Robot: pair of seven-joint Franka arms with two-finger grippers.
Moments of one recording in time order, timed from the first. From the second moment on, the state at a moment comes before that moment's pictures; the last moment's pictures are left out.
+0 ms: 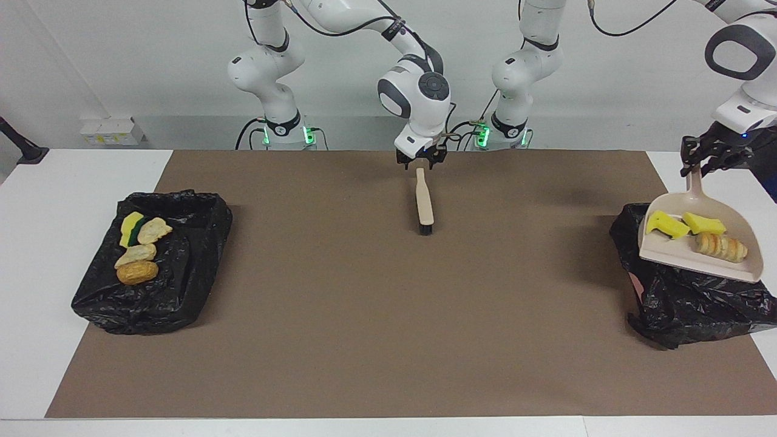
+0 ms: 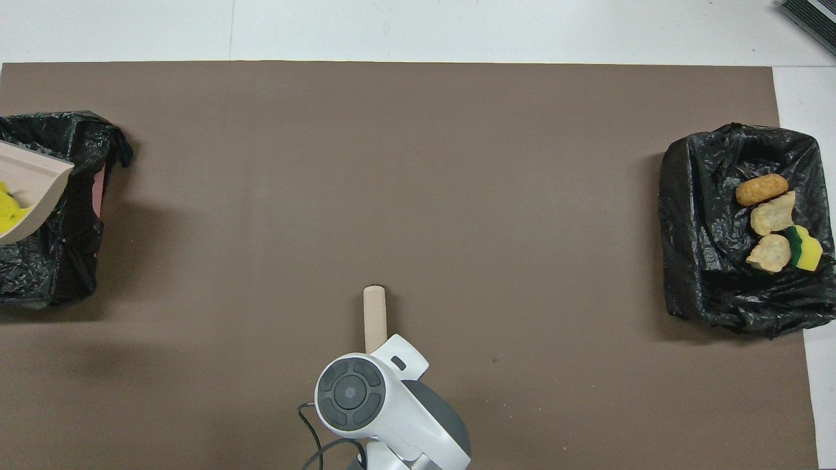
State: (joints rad) left arm 0.55 -0.06 -0.04 -1.90 0.00 1.92 0.89; right arm 0.77 0.19 0.15 -1.99 0.15 2.03 0.82
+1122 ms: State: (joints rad) left arm 0.56 0.12 -0.08 -1.69 0.70 1.99 1.34; right arm 0.27 0.10 0.09 -1.65 0.01 1.69 0.10
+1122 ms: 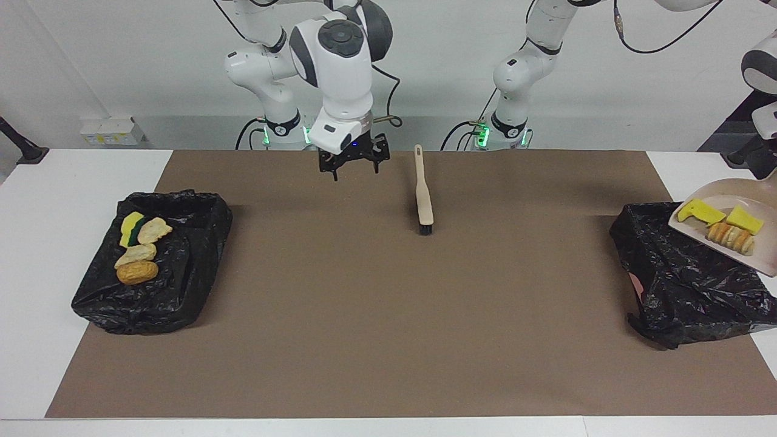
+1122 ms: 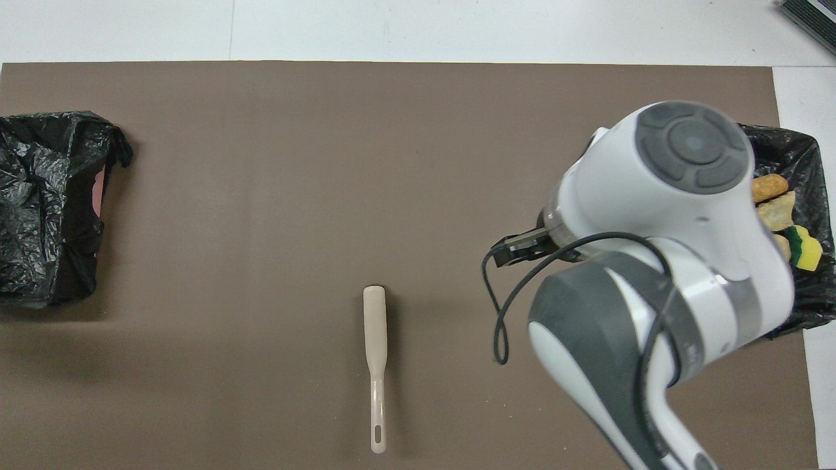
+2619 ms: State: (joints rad) left arm 0.33 0.19 -0.08 -1.60 1.16 1.98 1.21; right arm 0.18 -0.02 -0.20 -1.63 -0.03 1.57 -0.20
